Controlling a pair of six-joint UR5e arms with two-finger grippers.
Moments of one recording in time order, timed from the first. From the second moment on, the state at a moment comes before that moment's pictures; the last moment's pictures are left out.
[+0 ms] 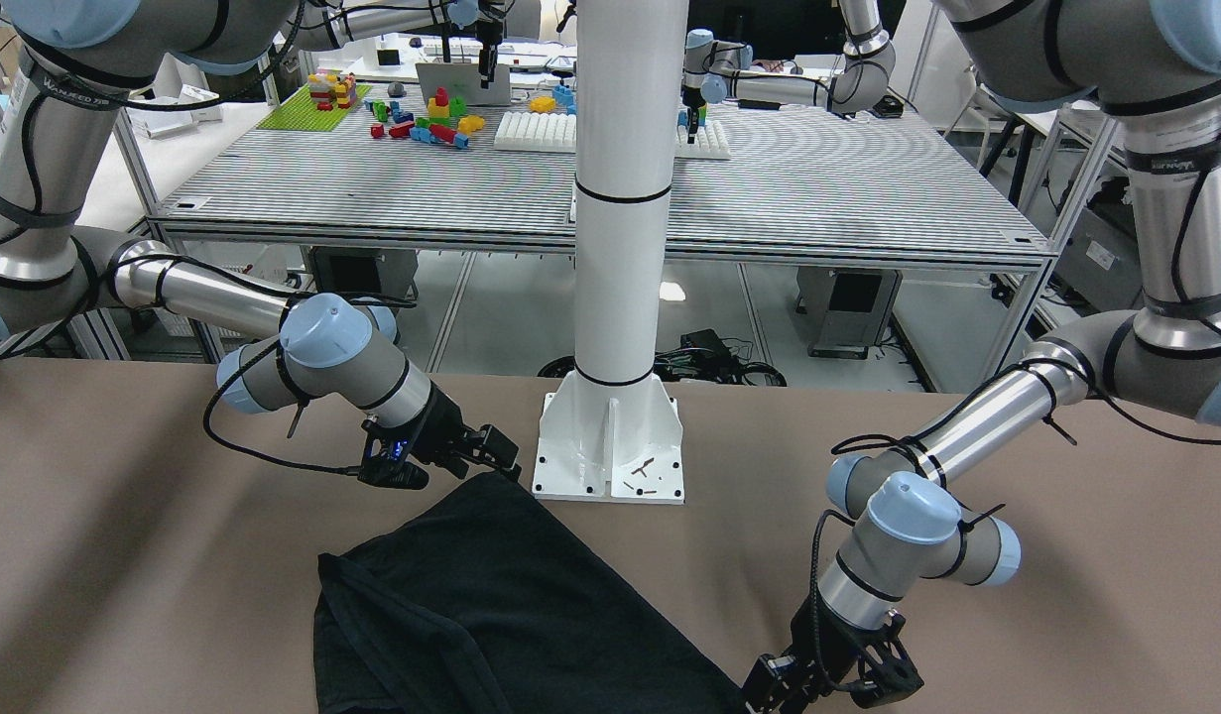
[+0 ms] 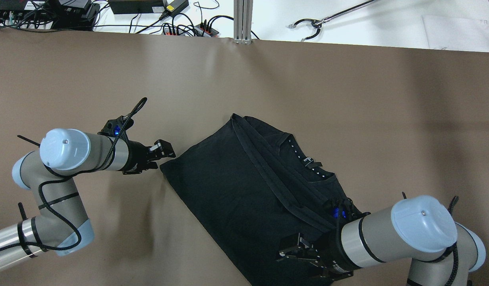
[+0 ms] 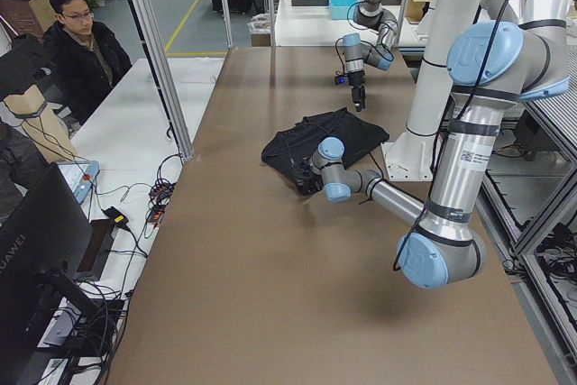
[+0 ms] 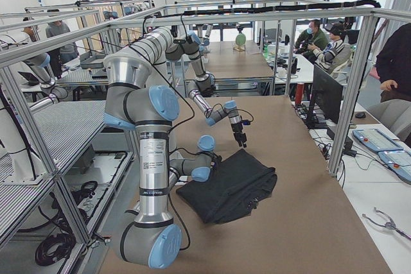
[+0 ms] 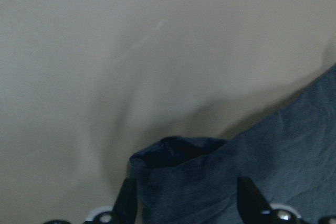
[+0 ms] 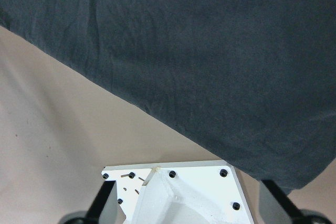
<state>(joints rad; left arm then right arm) -0.60 -1.91 -1.66 -2.33 -1.80 -1.75 0.43 -1.43 2.13 -1.03 2.12 1.81</state>
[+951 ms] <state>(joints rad) -0.58 -1.91 -1.61 -2.33 -1.77 -1.73 0.45 -1.43 2.11 -1.05 2.12 1.81</state>
